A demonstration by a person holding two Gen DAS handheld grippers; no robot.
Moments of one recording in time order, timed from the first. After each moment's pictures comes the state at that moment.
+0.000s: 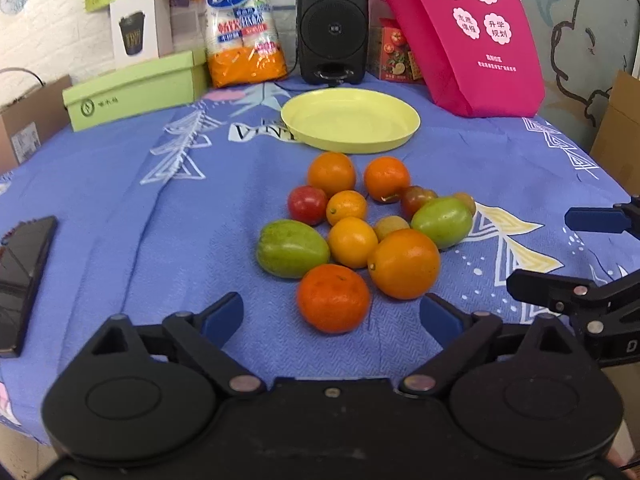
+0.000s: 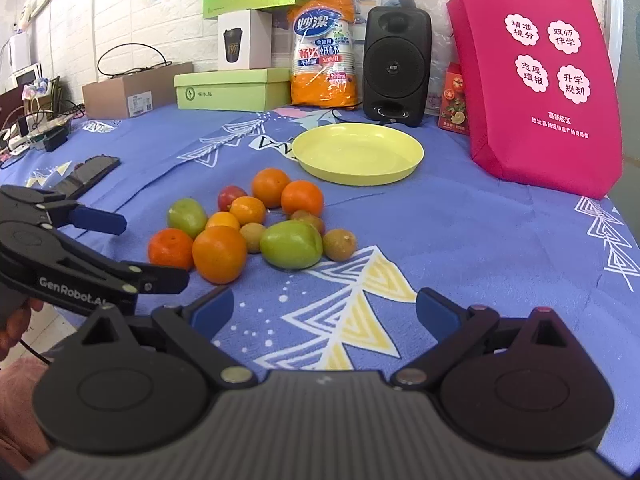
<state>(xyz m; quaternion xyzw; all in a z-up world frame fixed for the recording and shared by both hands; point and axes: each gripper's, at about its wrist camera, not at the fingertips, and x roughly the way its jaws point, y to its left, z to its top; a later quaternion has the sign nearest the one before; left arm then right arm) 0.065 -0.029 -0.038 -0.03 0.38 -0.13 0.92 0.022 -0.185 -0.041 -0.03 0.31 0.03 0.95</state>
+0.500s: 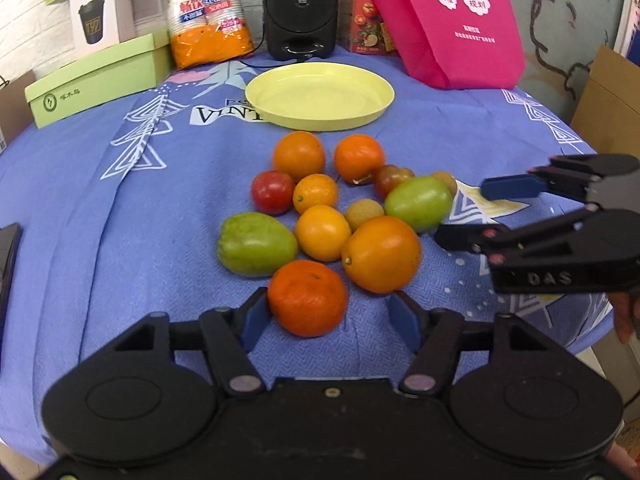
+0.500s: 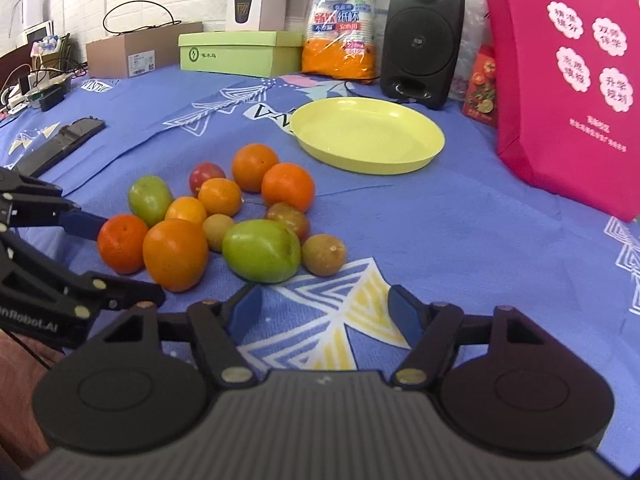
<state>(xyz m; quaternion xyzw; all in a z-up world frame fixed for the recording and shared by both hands) 0.085 -0.041 -0.040 0.00 0.40 -0.17 0.90 0.082 -0.192 -0.062 -0.07 0.35 0.06 0.93</state>
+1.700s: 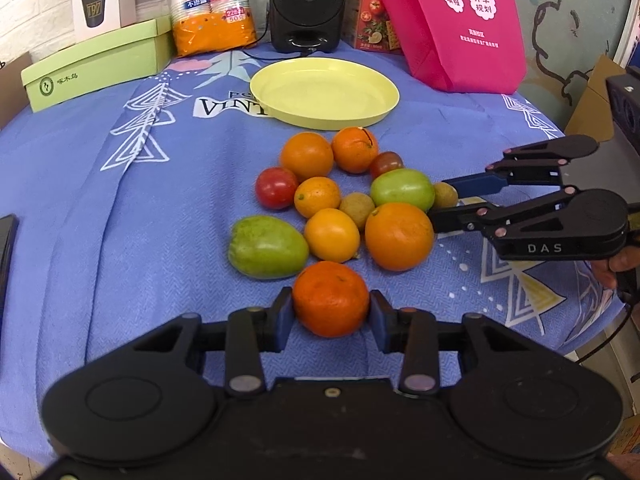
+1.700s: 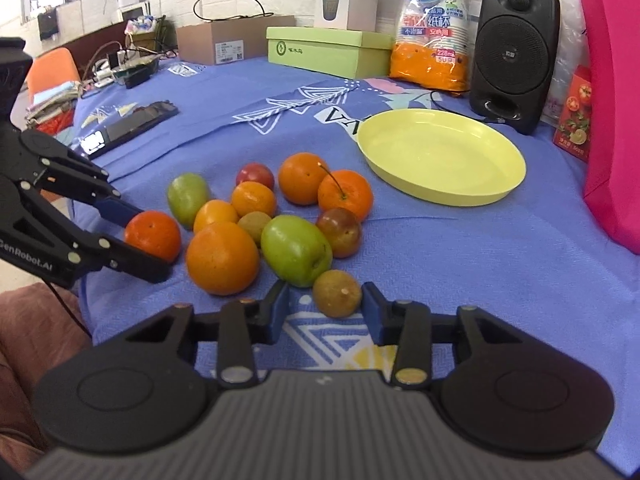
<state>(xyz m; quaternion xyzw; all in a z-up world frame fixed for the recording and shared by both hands) 0.097 -0.033 -0.047 -0.01 0.41 -0.17 0.90 0.119 -0.212 -0.064 -0.11 0.35 0.22 0.90</state>
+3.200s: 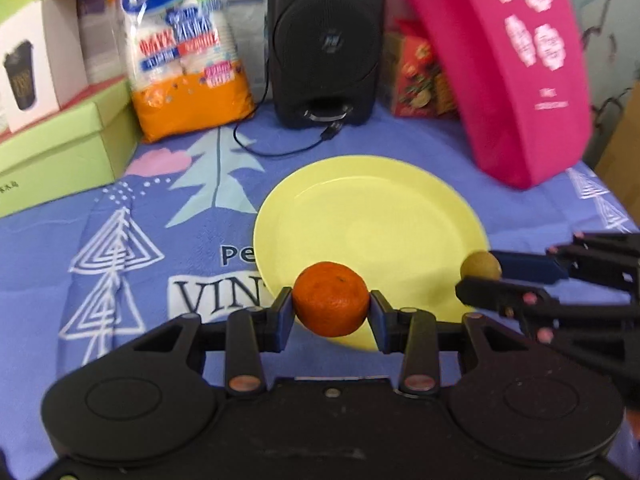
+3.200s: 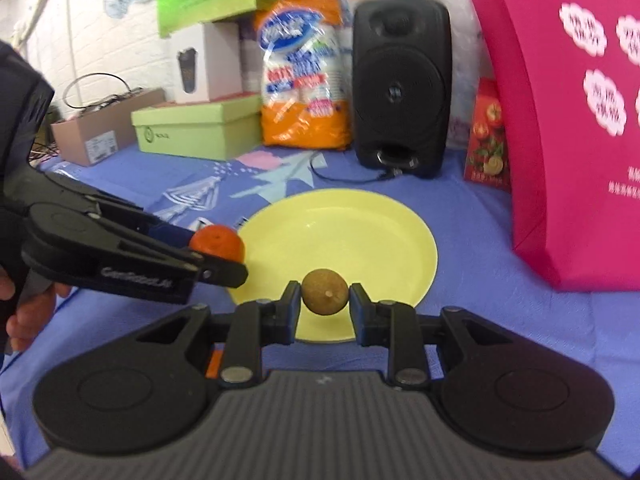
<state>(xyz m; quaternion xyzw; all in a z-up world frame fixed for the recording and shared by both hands) 0.325 -0.062 -0.039 0.02 0.41 -0.16 0.90 0.232 -0.231 -0.032 0.00 0.32 0.06 0.95</state>
